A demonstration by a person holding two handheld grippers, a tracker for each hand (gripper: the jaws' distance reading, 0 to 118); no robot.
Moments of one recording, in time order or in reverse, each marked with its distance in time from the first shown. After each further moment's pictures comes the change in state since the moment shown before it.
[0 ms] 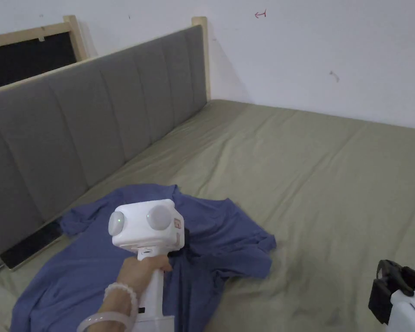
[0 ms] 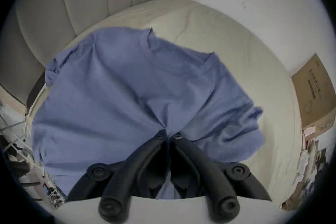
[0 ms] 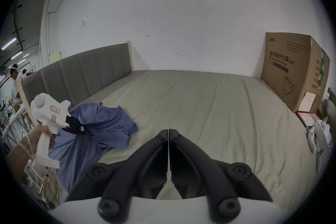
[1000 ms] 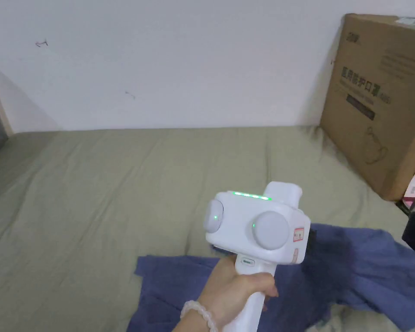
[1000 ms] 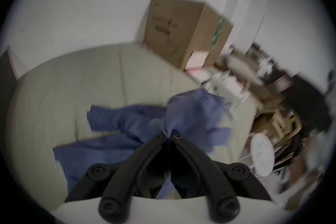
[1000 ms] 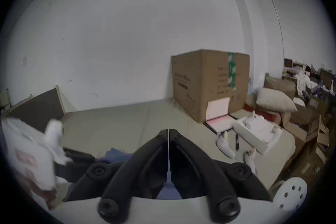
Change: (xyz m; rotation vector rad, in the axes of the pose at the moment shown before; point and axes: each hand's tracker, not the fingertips) left arm 0.471 -0.199 0.153 0.044 -0.674 -0.819; right arm 0.240 0.031 0.206 0.208 -0.569 -0.217
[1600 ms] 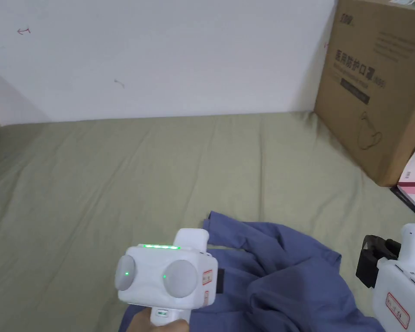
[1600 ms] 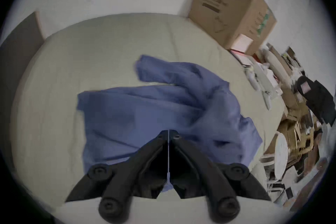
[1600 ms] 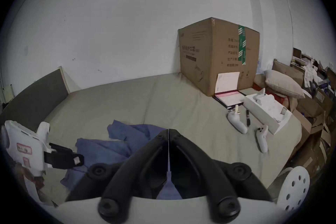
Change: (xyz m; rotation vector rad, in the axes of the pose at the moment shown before) left arm -0.105 -0.083 0.027 -0.116 0.204 0.241; right arm -0.020 -0.059 -0.027 -0.172 0.076 0.035
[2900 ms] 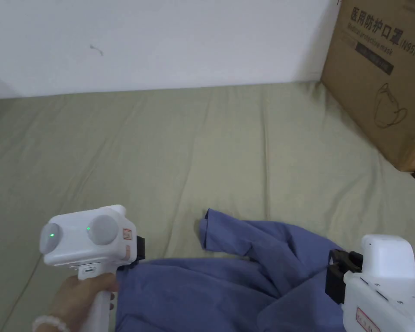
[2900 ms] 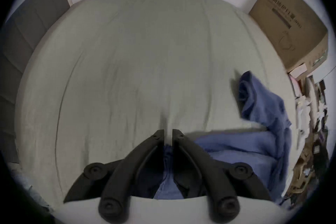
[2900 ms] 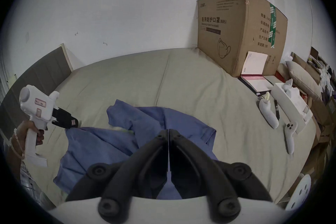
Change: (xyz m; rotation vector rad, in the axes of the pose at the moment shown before) left arm -0.147 0.093 -0.103 -0.115 0.167 0.216; right arm -0.037 -0.011 -0.110 -0.206 0.080 0.060
